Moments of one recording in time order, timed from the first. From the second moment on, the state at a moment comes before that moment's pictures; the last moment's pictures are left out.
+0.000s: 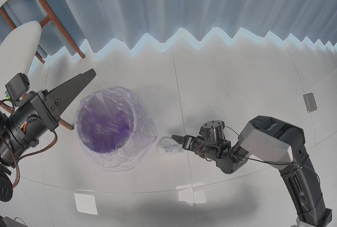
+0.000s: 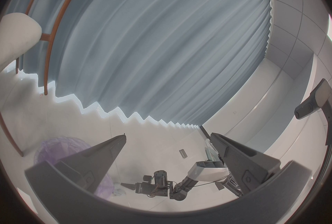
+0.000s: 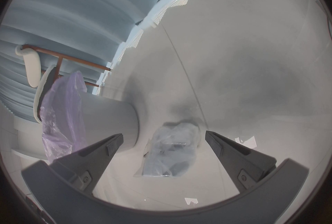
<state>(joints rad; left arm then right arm) -0.35 1.31 -0.40 -1.21 -0.41 -0.48 0.53 2.66 -1.34 -0.89 0.10 0.63</state>
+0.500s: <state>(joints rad) -0.35 1.32 -0.39 -1.21 -0.41 -0.48 0.57 2.71 -1.52 -0.67 0.11 0.78</state>
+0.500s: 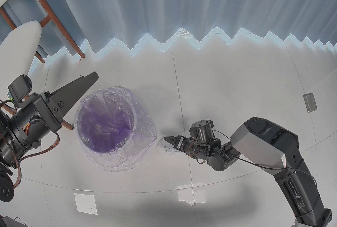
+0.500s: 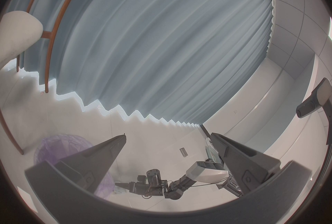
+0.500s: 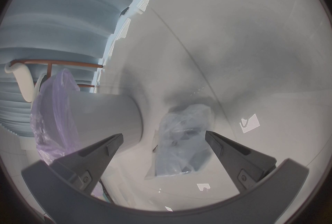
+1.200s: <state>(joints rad) -0.35 1.33 -0.39 -1.21 -0.41 -0.48 0.56 2.72 -1.69 -0.36 0.09 0.58</state>
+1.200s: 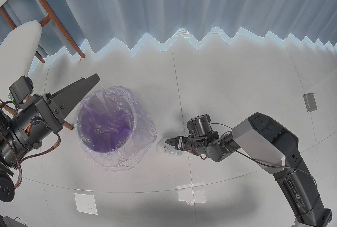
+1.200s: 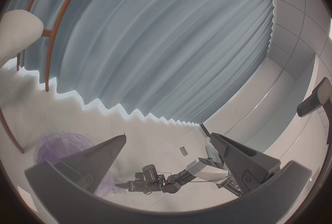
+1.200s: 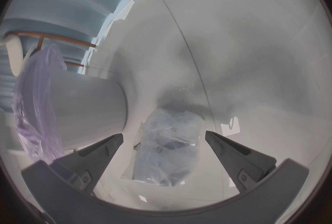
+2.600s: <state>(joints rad) -0.34 1.33 -0.39 -1.21 -0.41 -0.48 0.59 2.68 -1.56 -0.37 0.24 0.08</state>
